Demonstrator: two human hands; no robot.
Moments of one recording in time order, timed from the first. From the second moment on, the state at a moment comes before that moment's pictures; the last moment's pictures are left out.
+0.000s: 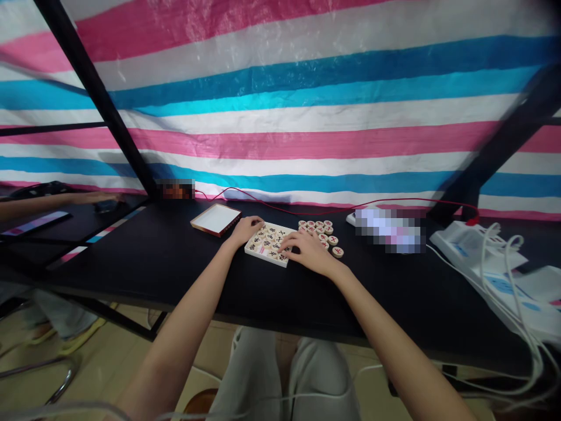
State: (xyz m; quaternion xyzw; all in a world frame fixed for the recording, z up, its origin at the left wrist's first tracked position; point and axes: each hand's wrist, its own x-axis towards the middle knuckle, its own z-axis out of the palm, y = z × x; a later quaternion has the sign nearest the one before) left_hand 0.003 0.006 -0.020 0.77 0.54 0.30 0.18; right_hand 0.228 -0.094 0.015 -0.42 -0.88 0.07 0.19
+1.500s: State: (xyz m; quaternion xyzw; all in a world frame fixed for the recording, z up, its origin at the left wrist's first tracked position) left_hand 0.004 0.005 -0.019 0.77 0.54 0.28 0.17; right_hand 0.221 -0.086 0.025 -0.42 -0.88 0.16 0.15
